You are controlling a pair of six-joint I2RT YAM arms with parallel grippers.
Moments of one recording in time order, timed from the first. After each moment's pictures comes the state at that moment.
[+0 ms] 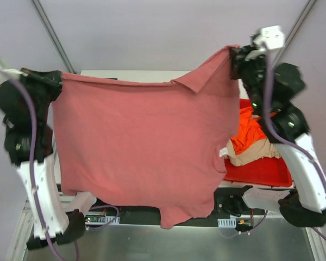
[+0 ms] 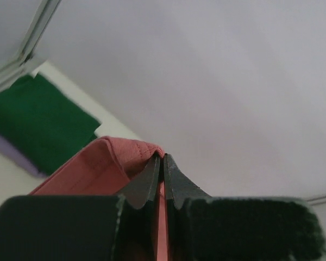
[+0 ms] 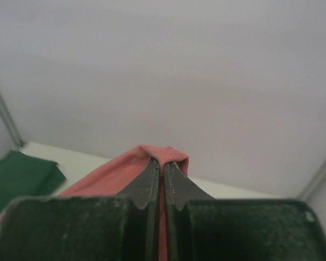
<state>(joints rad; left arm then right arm) 0.19 0.94 1.76 -0.75 -0.01 -0.81 0.68 1.16 1.85 -0.38 0.35 -0.16</state>
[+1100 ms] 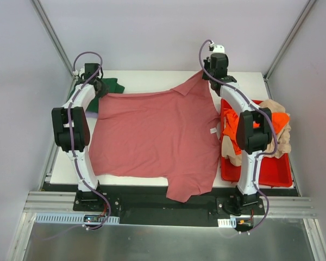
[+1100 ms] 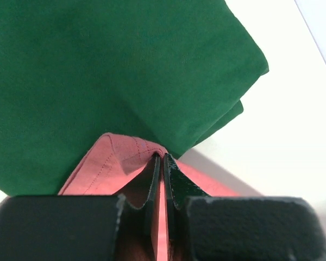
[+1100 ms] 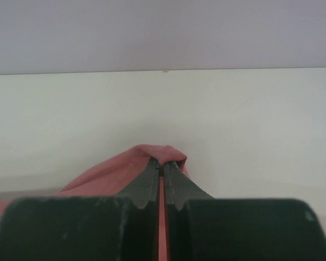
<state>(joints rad) 0.05 2.02 1.64 -0.44 -0.10 -0.78 0.27 2.10 1.81 -0.11 0.16 0.15</state>
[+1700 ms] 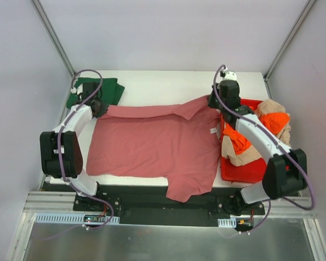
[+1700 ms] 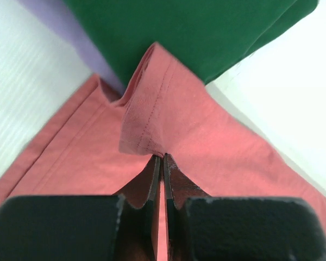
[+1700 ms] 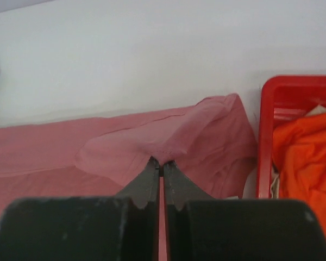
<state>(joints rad) 0.02 1.64 1.18 -0.42 -0.13 -0.76 0.33 1.50 1.17 -0.16 0.13 0.35</state>
